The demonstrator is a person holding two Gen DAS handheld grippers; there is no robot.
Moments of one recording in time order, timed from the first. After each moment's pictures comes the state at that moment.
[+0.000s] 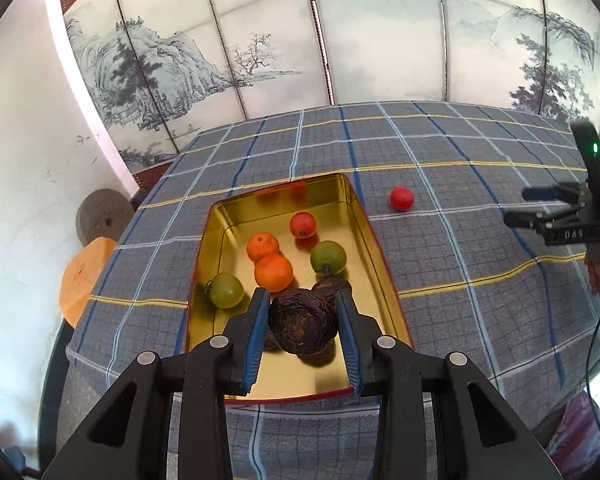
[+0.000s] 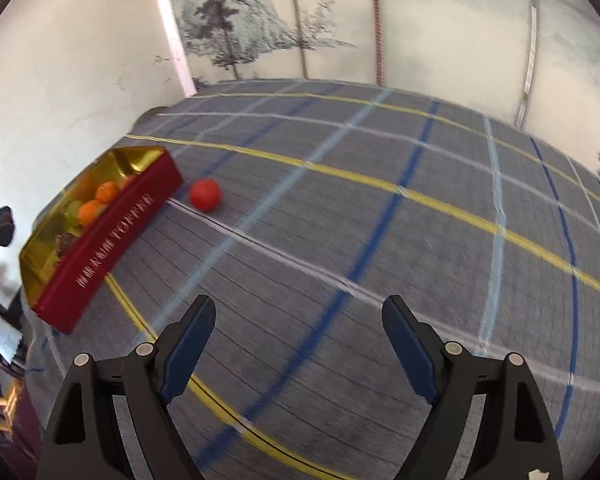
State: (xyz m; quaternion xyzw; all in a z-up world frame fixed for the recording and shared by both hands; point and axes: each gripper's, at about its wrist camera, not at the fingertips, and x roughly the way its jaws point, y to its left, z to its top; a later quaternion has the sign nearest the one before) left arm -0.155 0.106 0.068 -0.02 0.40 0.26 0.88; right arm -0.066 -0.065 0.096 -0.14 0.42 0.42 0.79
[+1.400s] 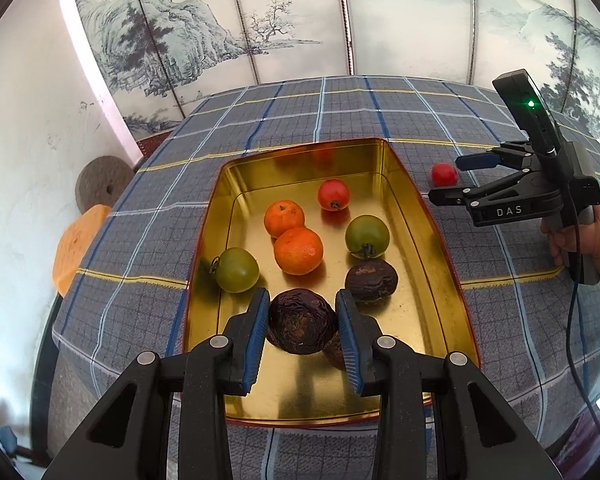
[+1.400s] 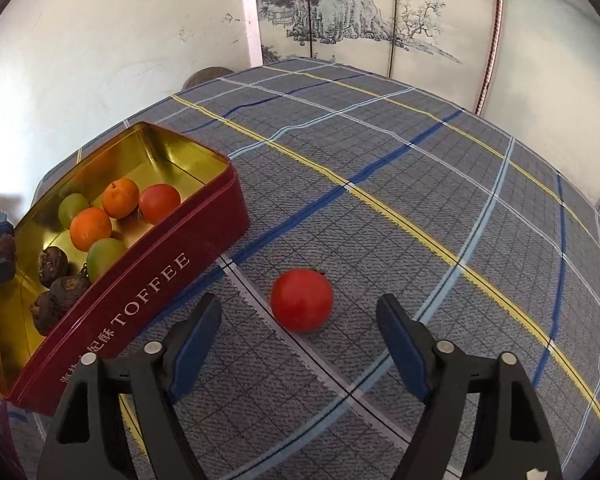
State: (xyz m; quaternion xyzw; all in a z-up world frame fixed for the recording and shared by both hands) left arm -0.143 0.151 0.029 -0.06 0.43 0.27 0.86; right arm -0.058 0.088 0.063 -0.23 0.40 0.50 0.73
